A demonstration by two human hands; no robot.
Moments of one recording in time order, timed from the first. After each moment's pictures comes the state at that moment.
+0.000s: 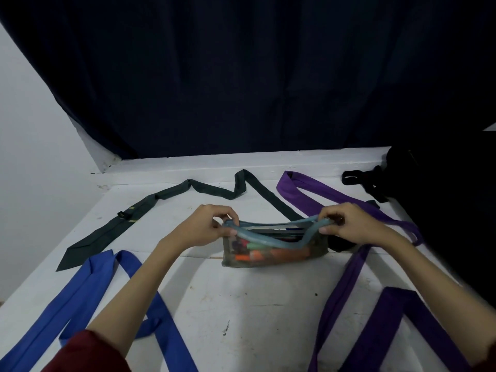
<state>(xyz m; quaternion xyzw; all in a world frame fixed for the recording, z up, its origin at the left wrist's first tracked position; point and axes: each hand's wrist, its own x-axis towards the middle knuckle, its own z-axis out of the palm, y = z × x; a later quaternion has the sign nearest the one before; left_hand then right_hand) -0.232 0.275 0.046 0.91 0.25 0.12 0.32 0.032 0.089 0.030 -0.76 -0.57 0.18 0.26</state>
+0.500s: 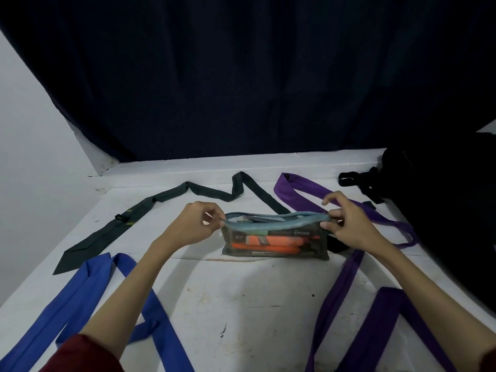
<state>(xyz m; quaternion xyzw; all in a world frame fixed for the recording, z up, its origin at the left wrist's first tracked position) -0.239 0.283 0.048 0.90 0.30 0.17 0.28 0.027 0.085 0.014 -0.76 -0.48 0.14 0.42</state>
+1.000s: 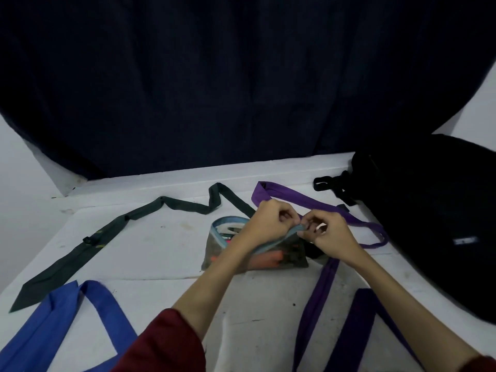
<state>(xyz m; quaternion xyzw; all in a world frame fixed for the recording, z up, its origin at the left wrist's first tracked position) -0.093 0.194 0.057 0.92 0.15 0.16 0.33 0.014 0.072 0.019 -0.73 -0.46 0.11 0.50</state>
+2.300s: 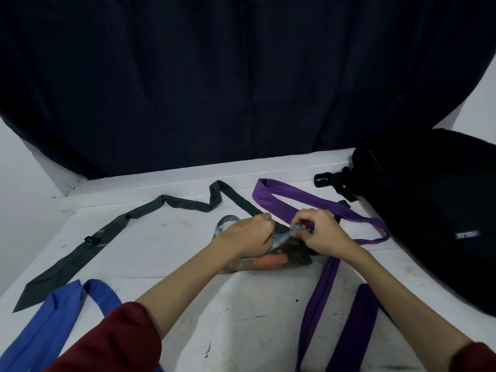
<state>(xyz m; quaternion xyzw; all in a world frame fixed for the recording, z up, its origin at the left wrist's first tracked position) -0.125 0.212 0.047 0.99 0.11 -0.02 0.02 0.006 0.083 0.024 -0.76 -0.53 0.10 0.37</state>
